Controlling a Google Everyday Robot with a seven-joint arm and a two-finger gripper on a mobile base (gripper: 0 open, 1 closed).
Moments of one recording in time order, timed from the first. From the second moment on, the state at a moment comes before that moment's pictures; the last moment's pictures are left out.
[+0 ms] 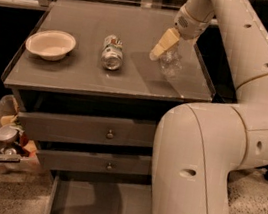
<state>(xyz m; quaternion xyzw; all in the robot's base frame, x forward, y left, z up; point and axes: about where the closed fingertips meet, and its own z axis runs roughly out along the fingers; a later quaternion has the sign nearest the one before) 0.752 -0.126 0.877 -0.36 0.92 0.07 0.16</state>
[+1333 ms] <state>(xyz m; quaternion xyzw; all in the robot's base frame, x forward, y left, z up) 0.768 -0.099 0.835 -0.37 0.92 0.08 0.13</state>
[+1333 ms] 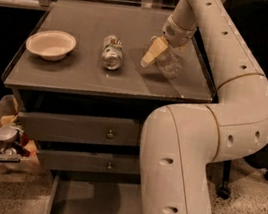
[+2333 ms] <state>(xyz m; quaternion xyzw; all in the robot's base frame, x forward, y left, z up) 0.784 -0.090 0.834 -0.37 0.91 0.08 0.15</state>
